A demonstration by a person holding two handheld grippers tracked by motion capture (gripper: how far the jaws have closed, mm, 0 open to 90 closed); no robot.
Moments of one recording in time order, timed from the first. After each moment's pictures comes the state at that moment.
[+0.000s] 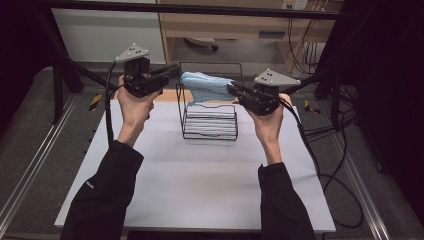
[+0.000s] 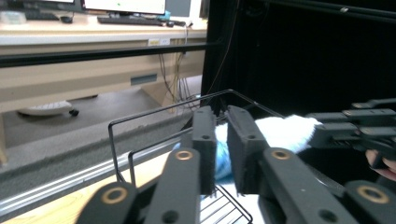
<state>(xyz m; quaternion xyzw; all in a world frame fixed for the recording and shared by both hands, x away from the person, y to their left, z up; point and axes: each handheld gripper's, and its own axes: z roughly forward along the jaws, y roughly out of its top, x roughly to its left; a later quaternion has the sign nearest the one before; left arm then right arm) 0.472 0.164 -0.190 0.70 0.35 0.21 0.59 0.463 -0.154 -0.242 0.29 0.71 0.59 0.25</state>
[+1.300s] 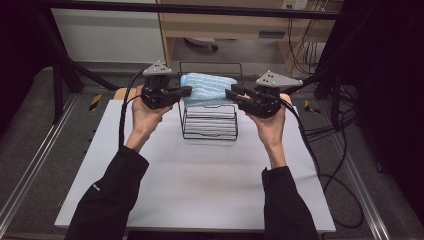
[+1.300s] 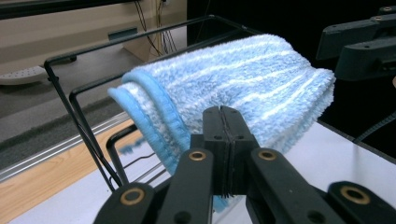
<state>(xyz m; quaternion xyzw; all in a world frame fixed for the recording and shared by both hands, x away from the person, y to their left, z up) 0.476 0.142 -0.234 0.77 0.32 0.17 0.52 0.457 -0.155 -0.240 0.29 0.73 0.59 0.21</state>
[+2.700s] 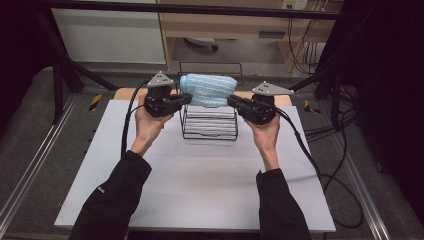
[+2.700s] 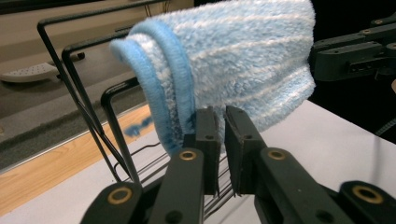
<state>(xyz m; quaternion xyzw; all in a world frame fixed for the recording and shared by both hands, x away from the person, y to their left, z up) 0.476 0.142 -0.260 0.77 0.33 0.19 0.51 0.468 -0.157 -0.279 0.33 0.72 0.57 0.21</state>
